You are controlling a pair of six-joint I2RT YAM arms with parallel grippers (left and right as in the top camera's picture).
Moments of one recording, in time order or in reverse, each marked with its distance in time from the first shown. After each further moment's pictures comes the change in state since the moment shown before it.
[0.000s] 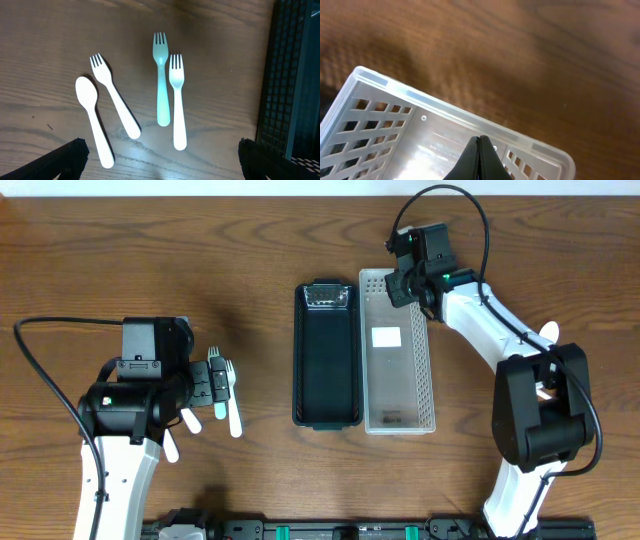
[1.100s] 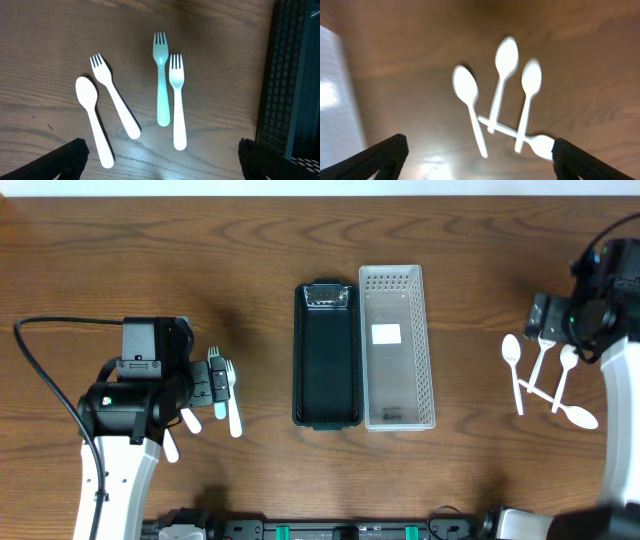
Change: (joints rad) left arm 0.000 0.000 0.000 0.000 0.000 0.000; right arm -0.539 -0.519 -0.036 -0.723 0.091 0.056
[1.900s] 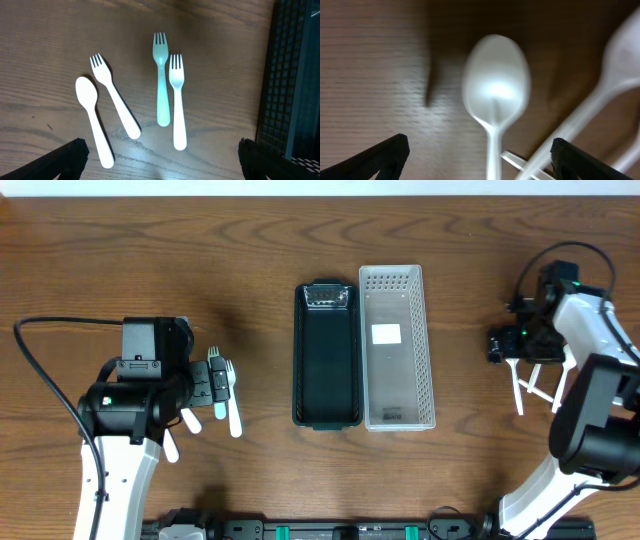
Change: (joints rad) left arm 0.000 0.000 0.000 0.000 0.000 0.000; right arm 0.051 0.461 -0.064 0.130 -0.035 -0.172
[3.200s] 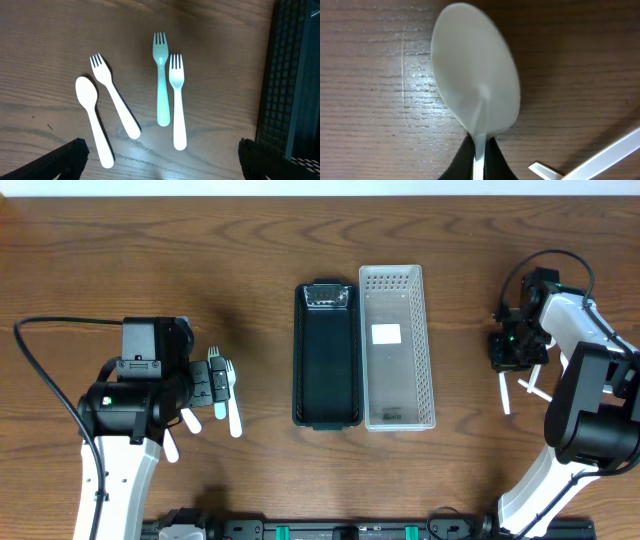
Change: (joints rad) left arm 0.000 0.000 0.000 0.000 0.000 0.000; right arm 0.021 0.054 -0.011 -0.023 -0.003 0.026
